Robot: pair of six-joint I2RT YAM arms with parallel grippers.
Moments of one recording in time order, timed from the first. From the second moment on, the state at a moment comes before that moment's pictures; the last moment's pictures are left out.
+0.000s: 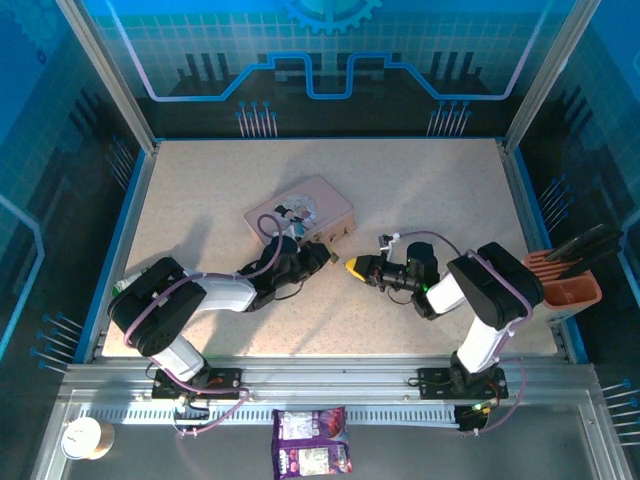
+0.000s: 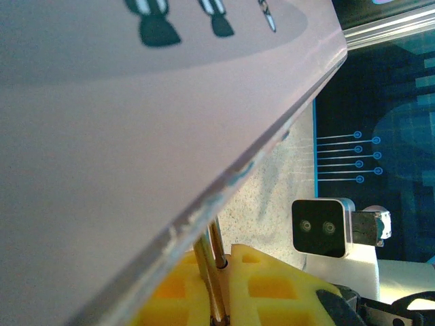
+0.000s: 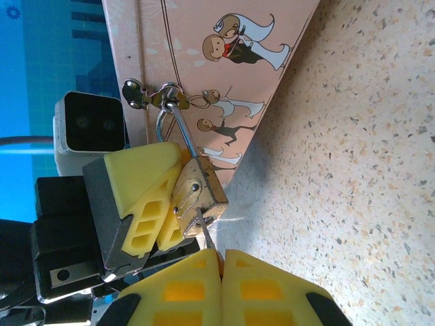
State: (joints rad) left arm -0.67 1.61 0.57 0.63 0.08 -1.22; right arm 0.41 1.76 0.33 1.15 -0.74 1.26
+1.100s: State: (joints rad) left arm -0.67 1.61 0.57 0.66 0.06 -1.22; right arm 0.45 1.83 0.29 1.30 -0.73 1.34
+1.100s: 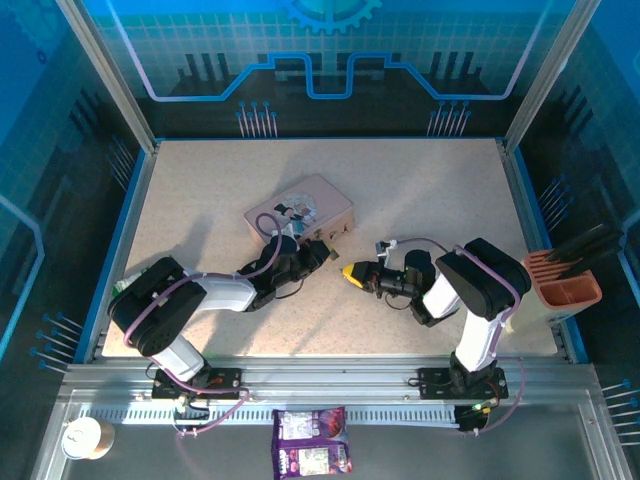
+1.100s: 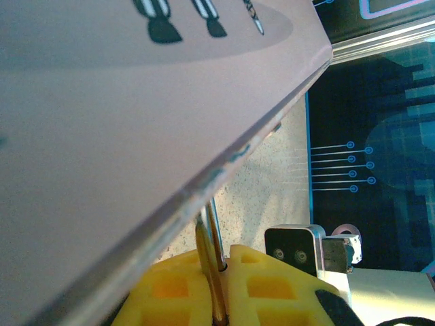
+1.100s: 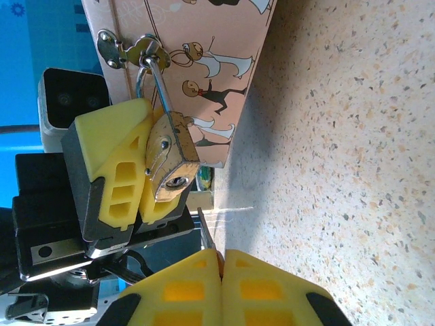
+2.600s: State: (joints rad) left arm -0.71 1.63 0.57 0.69 -0.01 -1.24; right arm 0.46 1.83 0.30 1.30 -0.64 1.44
